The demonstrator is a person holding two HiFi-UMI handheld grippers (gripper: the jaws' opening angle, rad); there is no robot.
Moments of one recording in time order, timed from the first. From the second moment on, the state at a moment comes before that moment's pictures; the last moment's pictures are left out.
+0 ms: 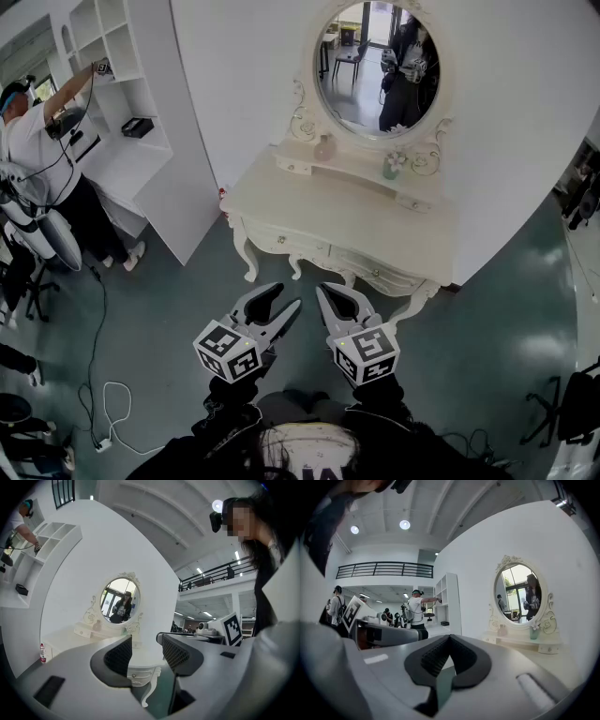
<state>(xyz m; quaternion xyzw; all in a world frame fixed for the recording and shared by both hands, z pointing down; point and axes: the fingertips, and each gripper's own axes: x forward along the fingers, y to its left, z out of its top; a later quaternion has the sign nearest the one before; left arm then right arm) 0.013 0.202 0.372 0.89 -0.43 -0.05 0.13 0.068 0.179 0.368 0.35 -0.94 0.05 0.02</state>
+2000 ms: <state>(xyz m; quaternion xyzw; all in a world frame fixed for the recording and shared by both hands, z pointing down) -0.063 -0.004 0.402 0.87 -0.45 -0.05 0.17 -0.009 -0.038 0.399 0.32 -0.94 0.07 0.05</state>
